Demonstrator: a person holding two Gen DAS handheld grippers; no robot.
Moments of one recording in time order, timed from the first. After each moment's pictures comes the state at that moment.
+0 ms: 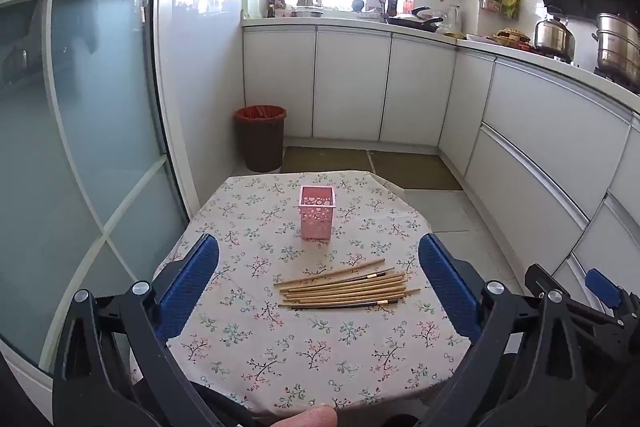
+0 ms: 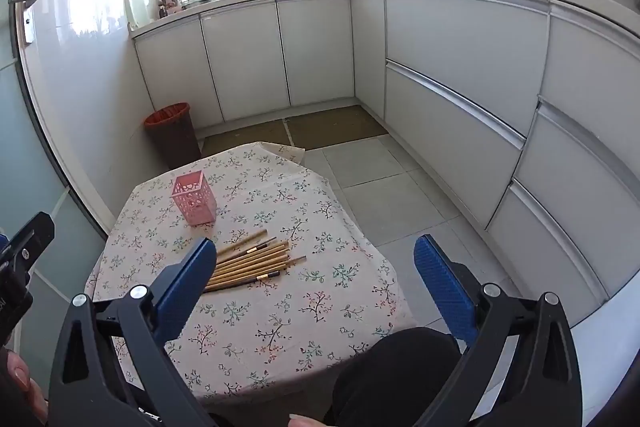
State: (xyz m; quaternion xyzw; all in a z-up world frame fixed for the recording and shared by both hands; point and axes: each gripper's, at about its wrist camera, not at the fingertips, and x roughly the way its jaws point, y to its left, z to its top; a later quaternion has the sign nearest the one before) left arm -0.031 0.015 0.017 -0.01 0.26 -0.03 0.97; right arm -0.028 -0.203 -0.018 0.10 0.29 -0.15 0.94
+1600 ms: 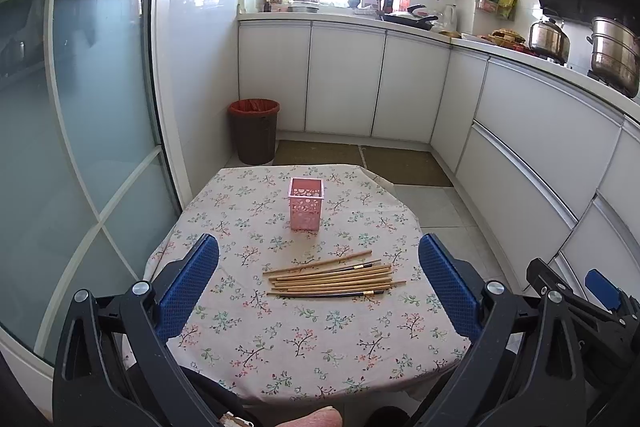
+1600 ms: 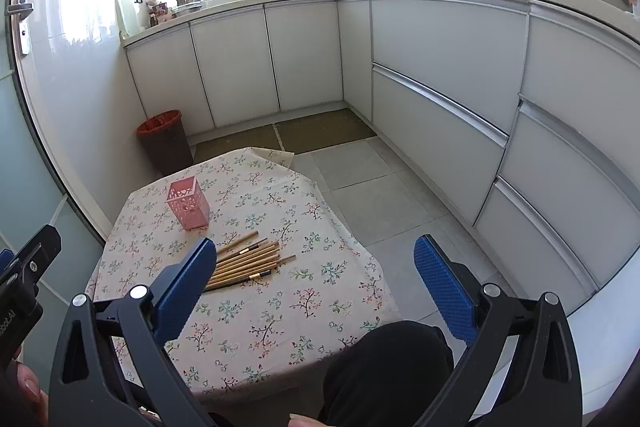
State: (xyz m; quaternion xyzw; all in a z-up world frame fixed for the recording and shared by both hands) left arm -0.040 0.008 0.021 -0.02 0.27 -0.04 0.96; right arm -0.055 -0.186 -0.010 0.11 0.29 -0.17 0.94
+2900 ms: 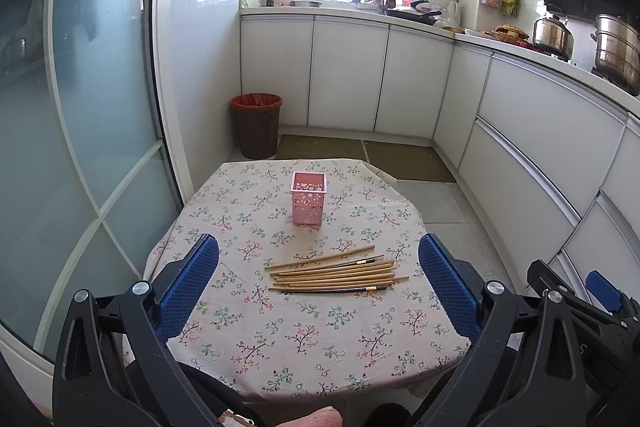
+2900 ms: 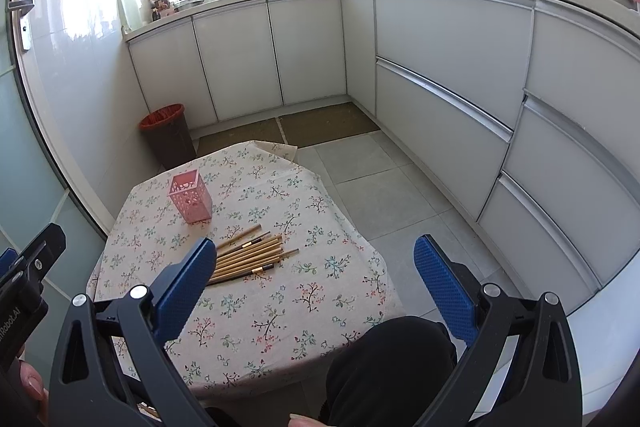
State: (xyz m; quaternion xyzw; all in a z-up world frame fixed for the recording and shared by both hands) left arm -0.036 0.006 0.018 -0.02 0.28 -0.04 0.96; right arm -0.052 -0.184 -0.013 0.11 0.30 -0.16 0.93
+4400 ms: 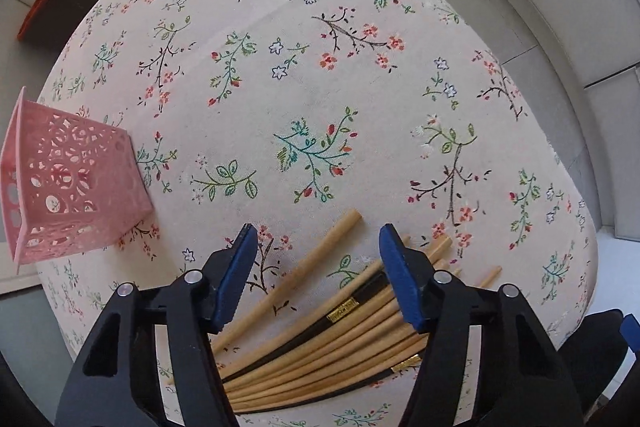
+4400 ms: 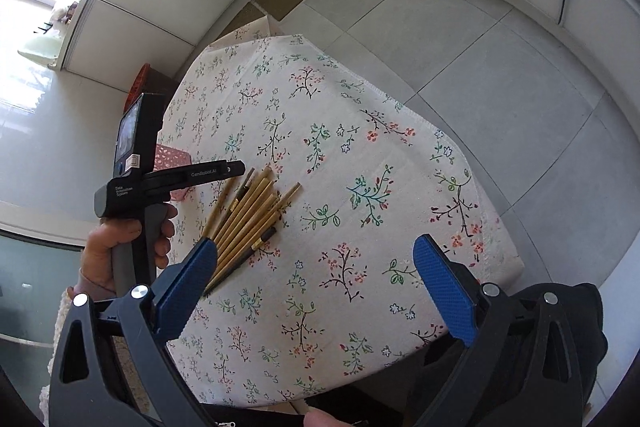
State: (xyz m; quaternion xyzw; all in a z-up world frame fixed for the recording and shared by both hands) left arm 0.315 -0.149 -0.269 0.23 0.65 -0.19 0.70; right arm 0.100 -0.306 -0.211 0.41 0.49 -0.08 0.77
